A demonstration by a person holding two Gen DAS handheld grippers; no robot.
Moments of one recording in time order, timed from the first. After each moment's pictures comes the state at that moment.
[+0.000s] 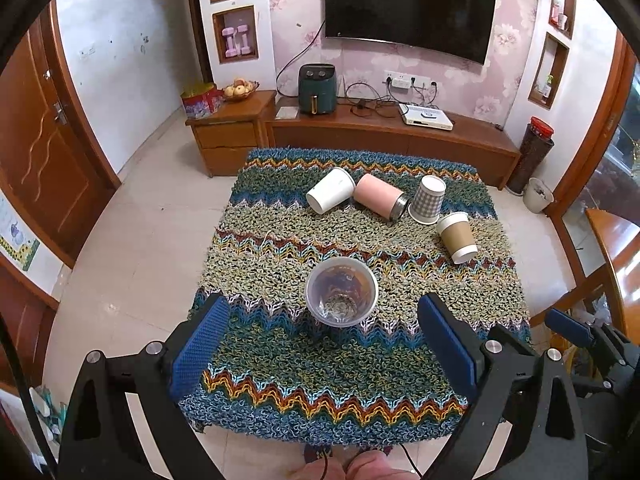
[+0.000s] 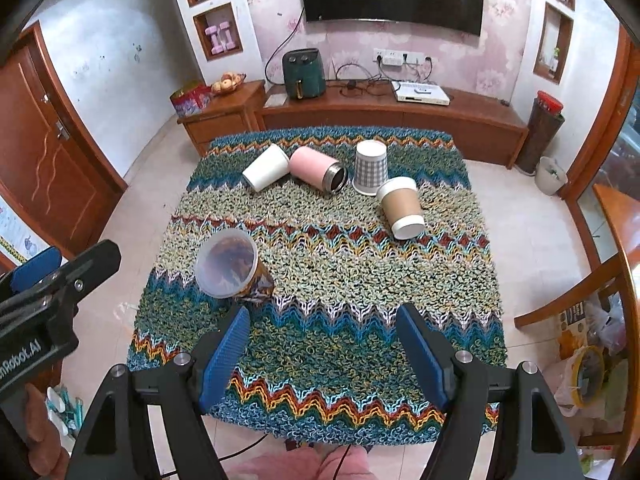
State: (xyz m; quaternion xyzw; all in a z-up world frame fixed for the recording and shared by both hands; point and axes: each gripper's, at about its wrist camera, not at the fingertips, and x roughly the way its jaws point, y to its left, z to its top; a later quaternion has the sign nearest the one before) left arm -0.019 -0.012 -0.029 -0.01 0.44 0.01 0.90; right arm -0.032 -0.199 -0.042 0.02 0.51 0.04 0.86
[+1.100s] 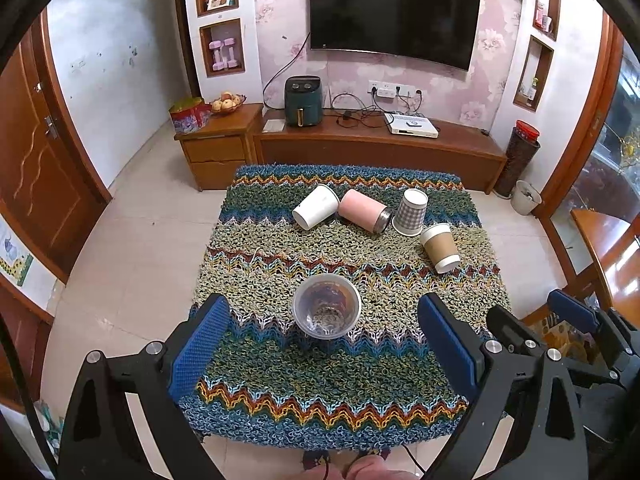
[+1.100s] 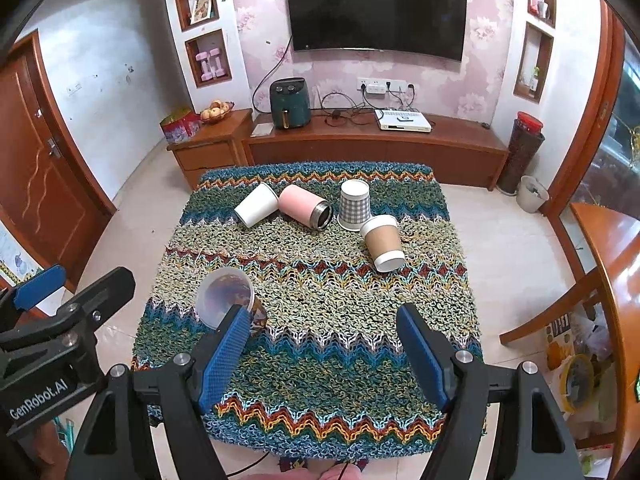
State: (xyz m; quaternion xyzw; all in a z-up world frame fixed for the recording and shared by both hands) left arm -0.022 -0.020 -0.012 0.00 0.43 -0.02 0.90; right arm -0.036 -0.196 -0.005 0.01 0.46 0.01 0.89
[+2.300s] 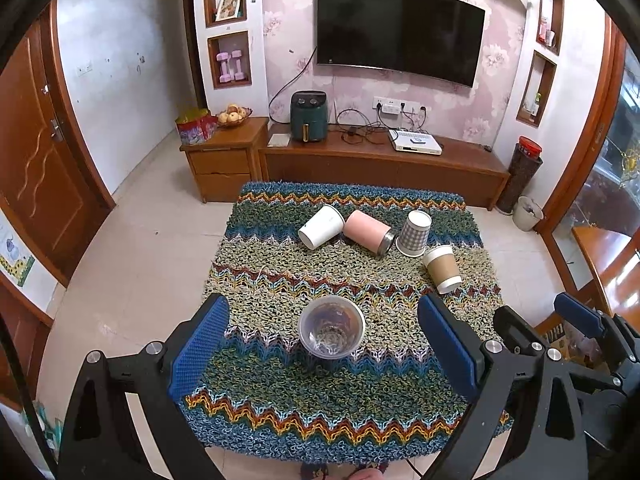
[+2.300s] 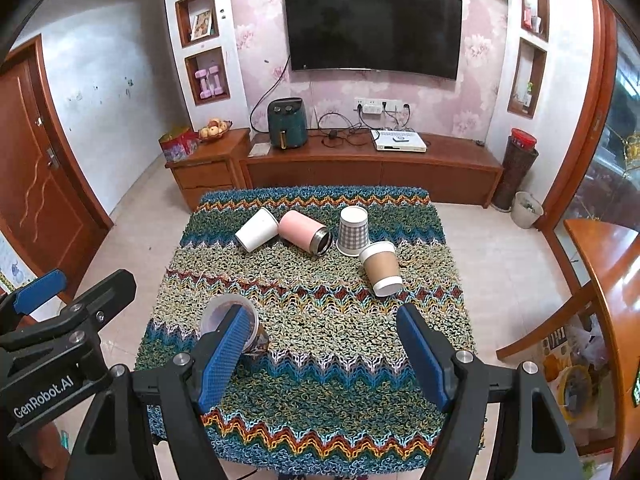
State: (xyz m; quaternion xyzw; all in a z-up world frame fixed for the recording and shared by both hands) left arm -0.017 -0.011 0.004 -0.01 0.40 -0.01 0.92; right arm -0.032 -0.189 0.014 0.01 0.43 0.00 0.90
